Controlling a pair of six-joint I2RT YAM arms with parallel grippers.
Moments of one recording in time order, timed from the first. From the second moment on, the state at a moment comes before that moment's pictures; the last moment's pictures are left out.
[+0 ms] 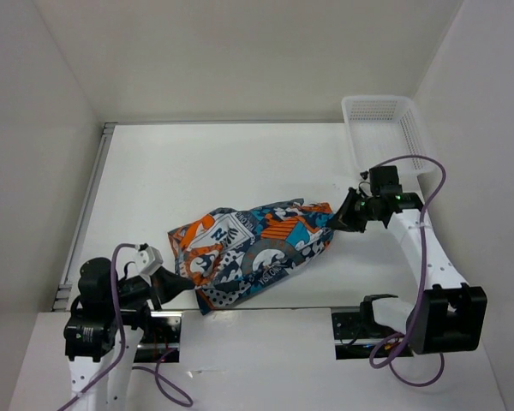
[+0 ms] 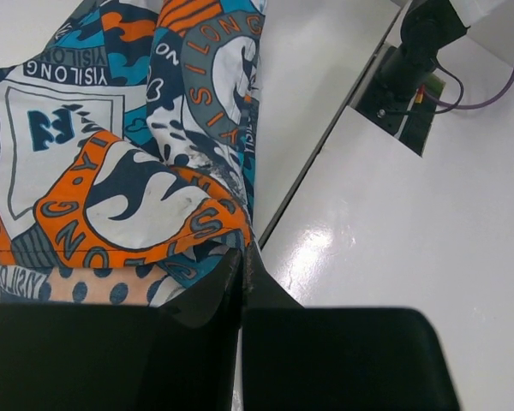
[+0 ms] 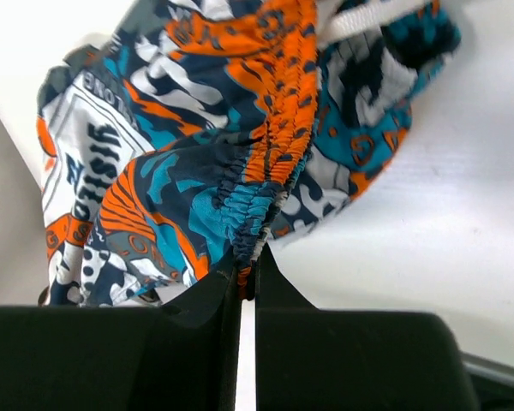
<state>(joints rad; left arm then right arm) 0.00 0.05 0.54 -0.90 1.04 0.07 0.03 1.17 0.92 -0.80 -0.44 0.54</state>
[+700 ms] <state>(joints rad) -0.15 0.40 0.53 -0.58 0.87 0.07 -0.01 1.16 0.89 -0.73 -0.40 0.69</state>
